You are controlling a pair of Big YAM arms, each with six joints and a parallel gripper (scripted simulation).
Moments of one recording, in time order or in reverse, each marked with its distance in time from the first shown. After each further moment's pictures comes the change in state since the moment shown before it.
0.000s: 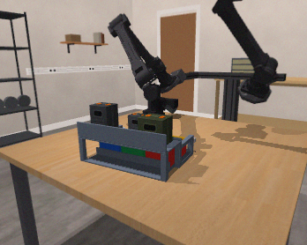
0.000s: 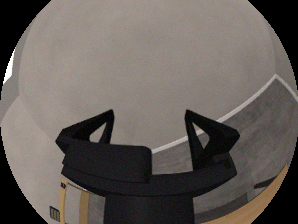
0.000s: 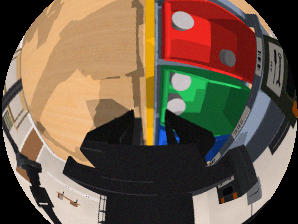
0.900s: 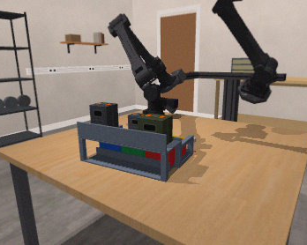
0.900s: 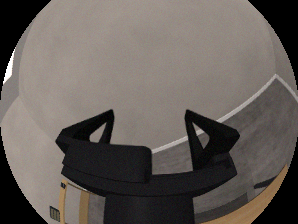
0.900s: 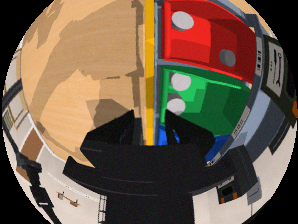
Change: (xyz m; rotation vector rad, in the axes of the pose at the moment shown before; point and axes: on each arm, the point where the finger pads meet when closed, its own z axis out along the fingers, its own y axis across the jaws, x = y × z) left arm 0.000 0.000 0.000 0.000 0.000 0.000; right arm 0.000 0.000 0.000 0.000 0.000 0.000
